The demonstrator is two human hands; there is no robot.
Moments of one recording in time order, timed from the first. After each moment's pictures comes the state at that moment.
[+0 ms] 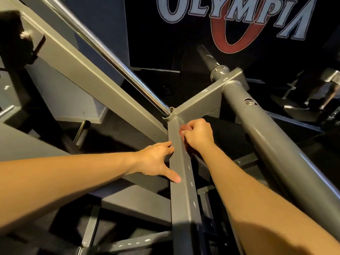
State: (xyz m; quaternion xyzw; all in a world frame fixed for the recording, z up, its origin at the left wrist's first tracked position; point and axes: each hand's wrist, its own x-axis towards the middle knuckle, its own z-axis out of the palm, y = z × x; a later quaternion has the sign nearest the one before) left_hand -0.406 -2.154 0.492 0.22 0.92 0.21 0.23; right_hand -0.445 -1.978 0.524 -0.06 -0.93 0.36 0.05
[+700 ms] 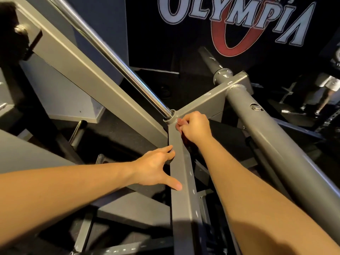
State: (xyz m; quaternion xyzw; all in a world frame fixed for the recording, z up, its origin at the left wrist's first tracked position) left_hand -0.396 -2.155 0.487 0.21 0.91 0.28 0.21; right_hand -0.486 -1.985 0.529 0.01 -0.95 0.30 0.05
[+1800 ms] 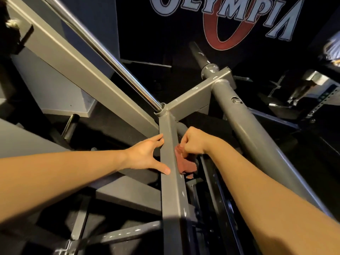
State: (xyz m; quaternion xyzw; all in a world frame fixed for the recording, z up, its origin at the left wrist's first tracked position) left_hand -0.393 -2.156 0.494 0.21 0.89 0.34 0.21; right_hand -0.410 -1.950 0.557 0.06 -0.95 0.21 -0.22
